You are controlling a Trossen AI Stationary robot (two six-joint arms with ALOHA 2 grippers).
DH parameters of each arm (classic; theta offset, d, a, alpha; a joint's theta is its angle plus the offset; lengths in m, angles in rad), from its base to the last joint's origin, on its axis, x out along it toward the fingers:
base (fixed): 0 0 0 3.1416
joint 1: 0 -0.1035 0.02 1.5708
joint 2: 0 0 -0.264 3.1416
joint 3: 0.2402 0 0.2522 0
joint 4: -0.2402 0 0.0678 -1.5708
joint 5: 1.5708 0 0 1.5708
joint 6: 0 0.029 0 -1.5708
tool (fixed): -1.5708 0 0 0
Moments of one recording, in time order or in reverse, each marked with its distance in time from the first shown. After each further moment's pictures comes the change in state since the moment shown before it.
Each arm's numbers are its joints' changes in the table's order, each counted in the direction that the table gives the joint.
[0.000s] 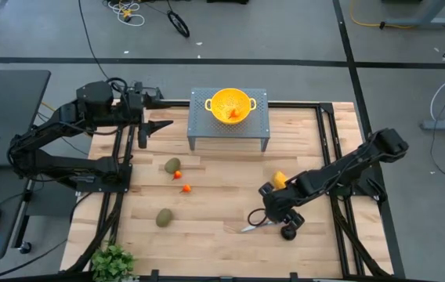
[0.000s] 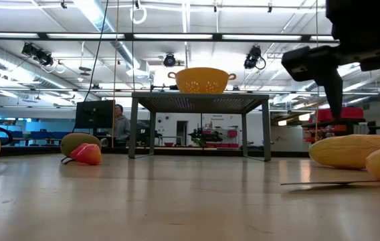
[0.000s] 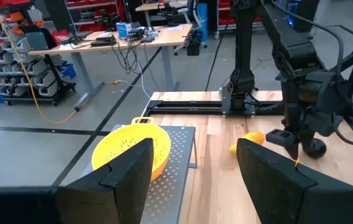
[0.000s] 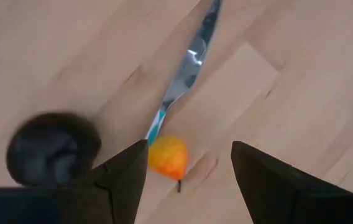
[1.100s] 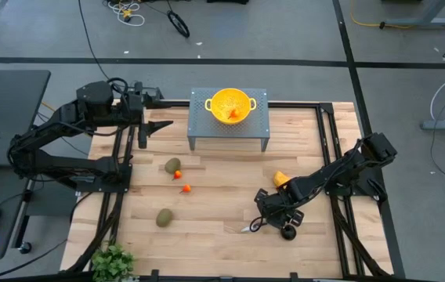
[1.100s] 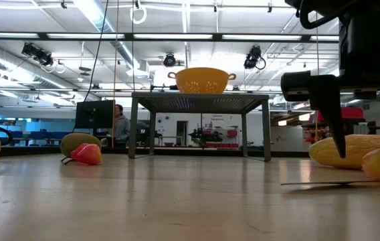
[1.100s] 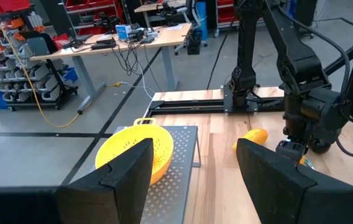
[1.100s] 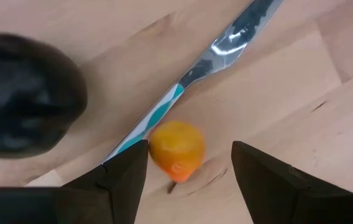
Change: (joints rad) left arm 0.000 0.000 -0.001 0.000 0.001 0.037; right arm 0.000 0.135 0.000 0.014 0.001 -0.284
